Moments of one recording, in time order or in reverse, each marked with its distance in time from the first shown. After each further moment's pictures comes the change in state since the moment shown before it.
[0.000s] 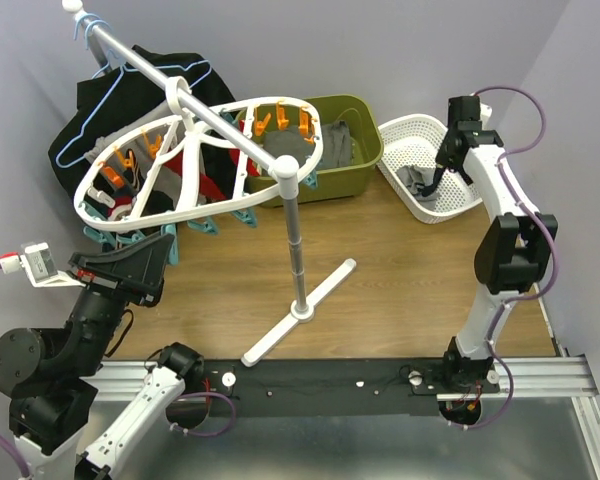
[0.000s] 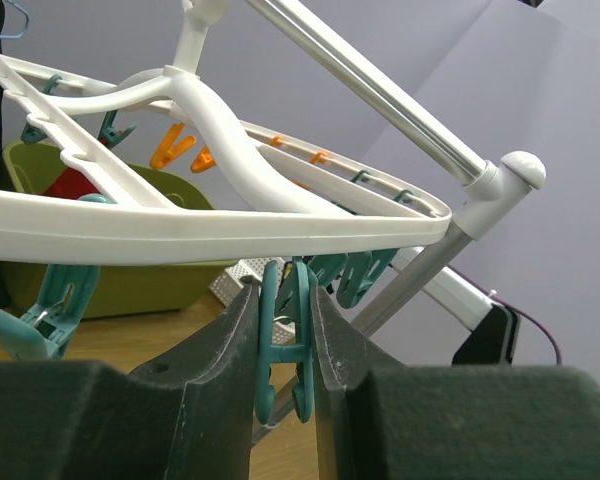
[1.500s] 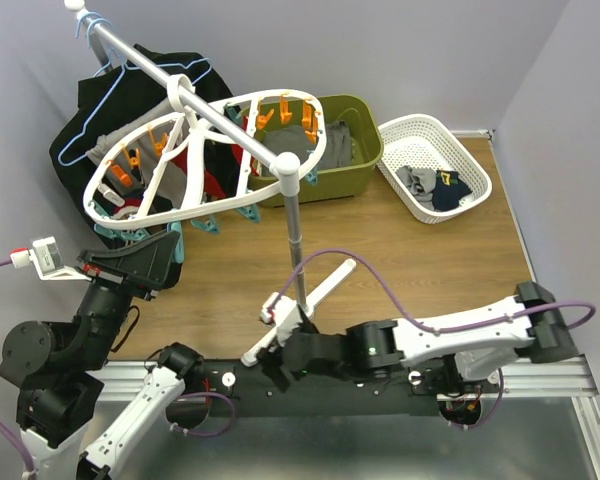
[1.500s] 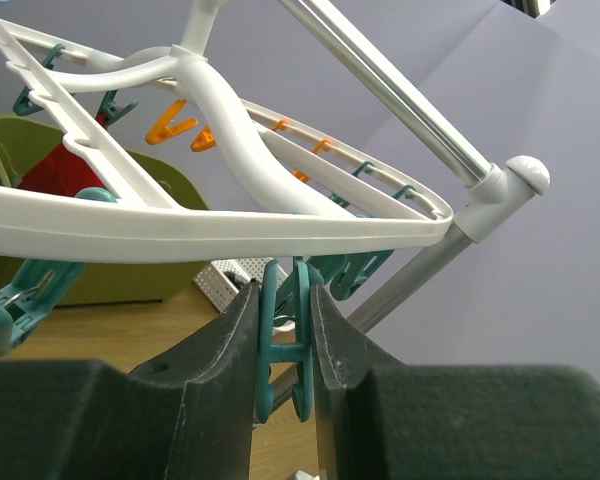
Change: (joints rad) left arm 0.000 0.002 -0.040 0.032 -0.007 -0.065; right arm 1.606 -0.502 -0.688 0.264 0.072 0.195
